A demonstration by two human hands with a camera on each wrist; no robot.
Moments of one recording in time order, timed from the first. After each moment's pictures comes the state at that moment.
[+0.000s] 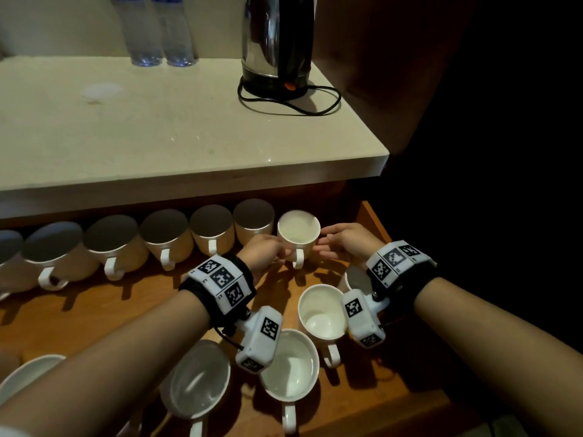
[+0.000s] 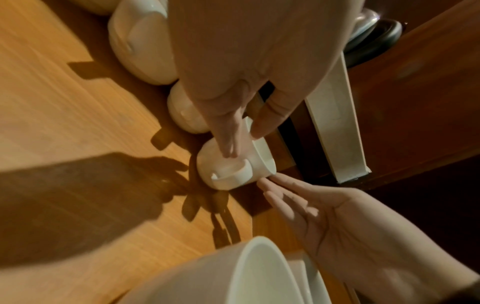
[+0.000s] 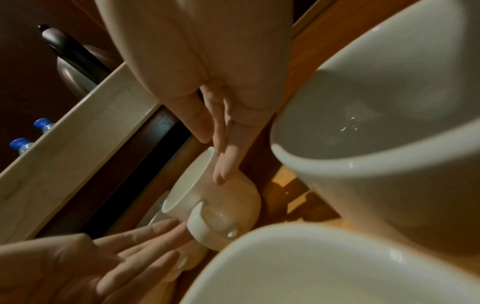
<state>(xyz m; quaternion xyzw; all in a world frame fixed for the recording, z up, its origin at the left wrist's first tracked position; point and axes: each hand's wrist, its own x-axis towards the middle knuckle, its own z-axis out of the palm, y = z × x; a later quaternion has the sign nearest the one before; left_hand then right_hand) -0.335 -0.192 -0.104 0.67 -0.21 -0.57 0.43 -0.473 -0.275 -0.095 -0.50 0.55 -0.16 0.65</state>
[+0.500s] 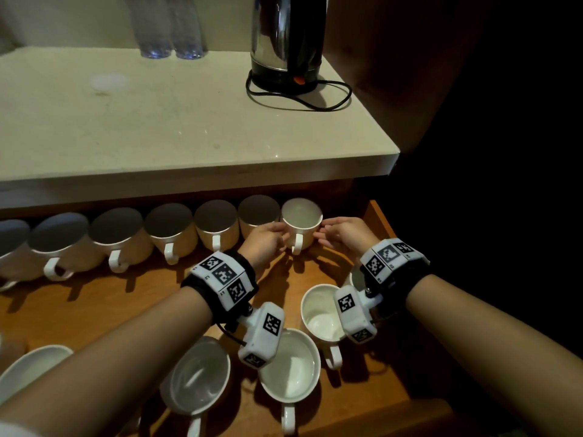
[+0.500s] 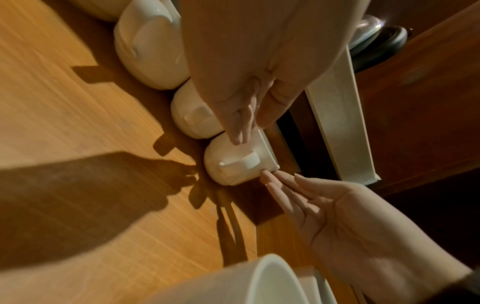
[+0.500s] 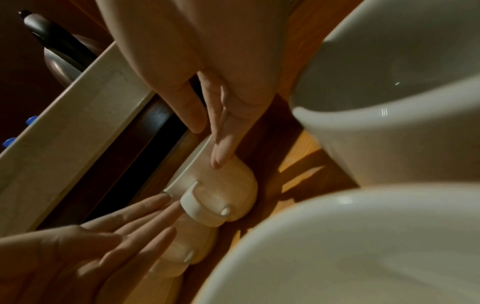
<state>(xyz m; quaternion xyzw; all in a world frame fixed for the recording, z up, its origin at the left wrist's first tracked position) -0.330 -0.198 -0.108 0.65 -0.21 -0.54 0.50 -0.457 -0.279 -0.097 -0.43 0.54 -0.23 0.68</state>
